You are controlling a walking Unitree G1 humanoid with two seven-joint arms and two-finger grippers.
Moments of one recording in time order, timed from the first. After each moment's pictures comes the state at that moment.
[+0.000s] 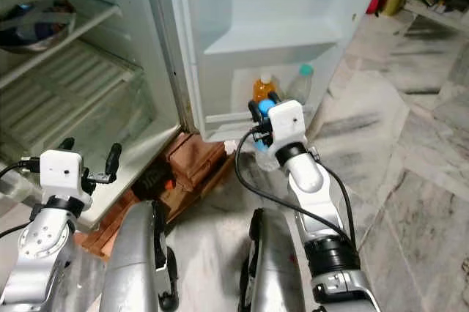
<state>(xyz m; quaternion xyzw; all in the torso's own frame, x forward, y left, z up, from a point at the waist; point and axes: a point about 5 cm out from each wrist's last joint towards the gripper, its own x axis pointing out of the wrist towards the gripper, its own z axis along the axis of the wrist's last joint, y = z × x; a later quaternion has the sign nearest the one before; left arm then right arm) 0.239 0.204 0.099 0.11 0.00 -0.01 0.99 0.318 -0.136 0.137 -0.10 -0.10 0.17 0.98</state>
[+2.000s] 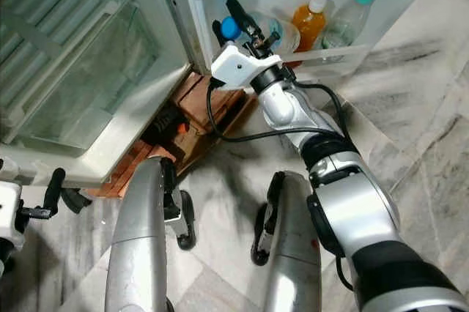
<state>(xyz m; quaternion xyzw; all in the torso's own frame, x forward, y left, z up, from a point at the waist) 0.162 0.245 0.140 0.22 0.05 0.05 0.97 0.383 -0.093 0.228 -0.41 -0.36 0.15 0.83</state>
